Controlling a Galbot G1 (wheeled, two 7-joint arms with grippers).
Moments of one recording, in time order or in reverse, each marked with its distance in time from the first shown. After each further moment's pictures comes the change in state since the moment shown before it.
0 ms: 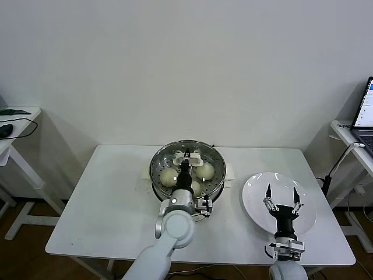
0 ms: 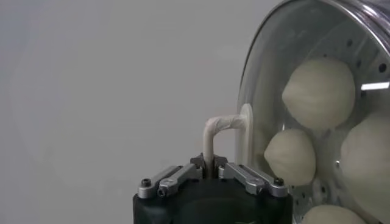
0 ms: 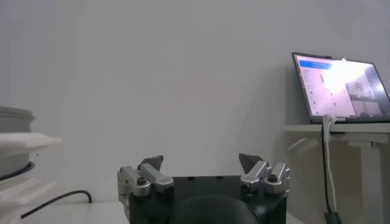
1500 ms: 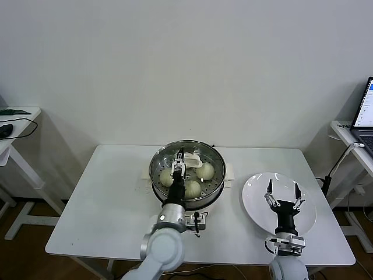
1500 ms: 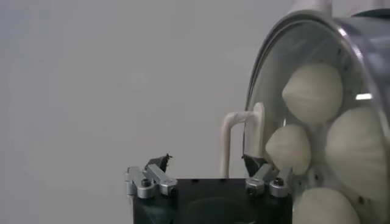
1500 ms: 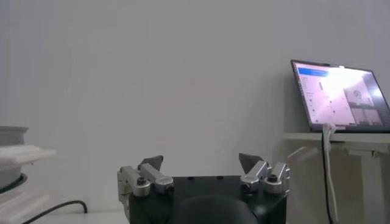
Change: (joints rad) left arm 0.139 0.100 0.009 -0.222 -0.052 0.016 -0.013; right arm 0.017 0.003 0.007 0.025 -0.004 -0.024 0.014
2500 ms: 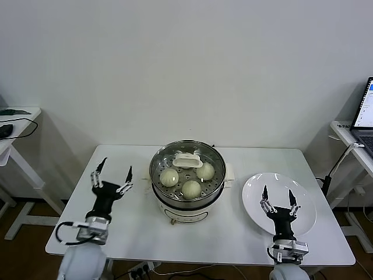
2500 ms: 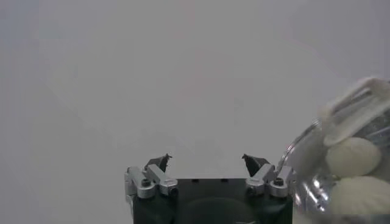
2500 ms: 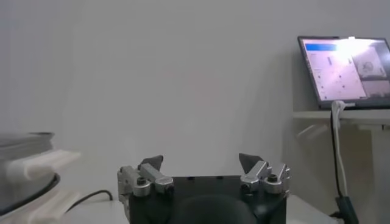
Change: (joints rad) left arm 0.326 0.053 -0.647 -0.089 -1.233 -0.516 -0.251; right arm -0.101 -0.031 -0.033 0.134 0.138 -0.112 -0.024
